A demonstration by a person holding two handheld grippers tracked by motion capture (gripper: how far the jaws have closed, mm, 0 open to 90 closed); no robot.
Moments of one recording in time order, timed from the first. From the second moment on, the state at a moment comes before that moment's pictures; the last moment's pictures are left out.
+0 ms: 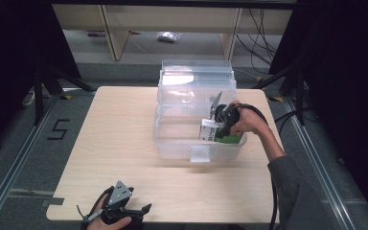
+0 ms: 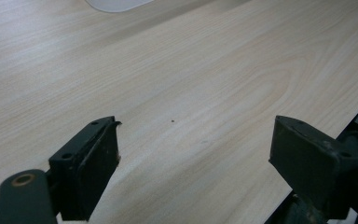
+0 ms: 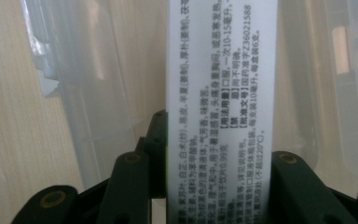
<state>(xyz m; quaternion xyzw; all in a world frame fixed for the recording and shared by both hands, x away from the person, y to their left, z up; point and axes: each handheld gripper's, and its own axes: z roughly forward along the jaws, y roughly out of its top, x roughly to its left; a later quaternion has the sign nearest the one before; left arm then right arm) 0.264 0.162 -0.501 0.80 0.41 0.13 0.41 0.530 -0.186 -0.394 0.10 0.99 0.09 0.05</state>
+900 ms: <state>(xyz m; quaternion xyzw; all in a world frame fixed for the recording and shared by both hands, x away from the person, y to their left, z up) 0.264 0.161 -0.501 0.80 0.41 0.13 0.41 0.531 -0.190 -0.414 0.10 0.99 0.07 0.04</state>
